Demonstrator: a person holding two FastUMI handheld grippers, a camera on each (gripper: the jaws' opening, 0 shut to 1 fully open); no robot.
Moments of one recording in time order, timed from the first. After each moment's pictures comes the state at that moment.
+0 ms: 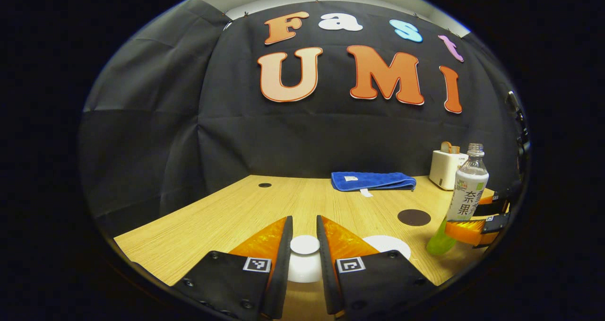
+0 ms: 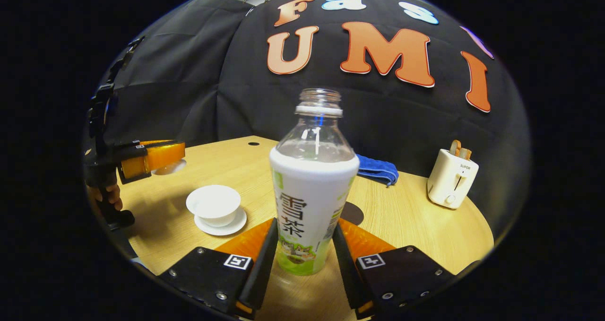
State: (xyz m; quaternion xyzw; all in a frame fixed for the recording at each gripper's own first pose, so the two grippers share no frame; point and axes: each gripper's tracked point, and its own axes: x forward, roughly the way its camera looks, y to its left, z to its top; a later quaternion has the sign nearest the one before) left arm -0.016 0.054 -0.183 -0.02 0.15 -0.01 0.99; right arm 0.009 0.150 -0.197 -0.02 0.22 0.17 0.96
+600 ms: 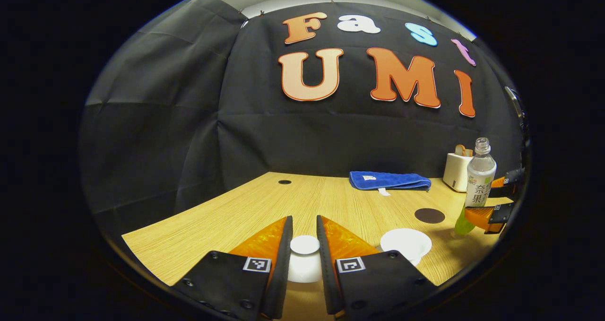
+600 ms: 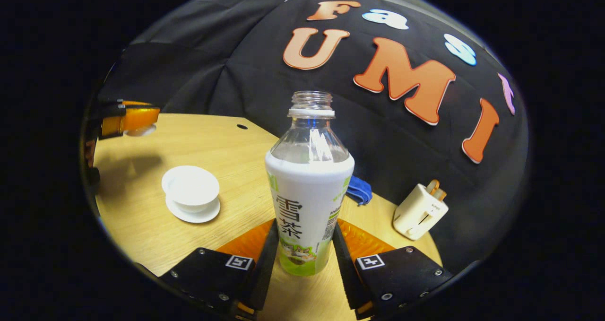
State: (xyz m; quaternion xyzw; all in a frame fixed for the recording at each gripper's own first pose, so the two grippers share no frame) left arm -0.029 0.099 -0.189 -0.02 0.16 0.03 0.99; right arm 0.024 0.132 -0.177 -0.21 0.19 0.13 0.95
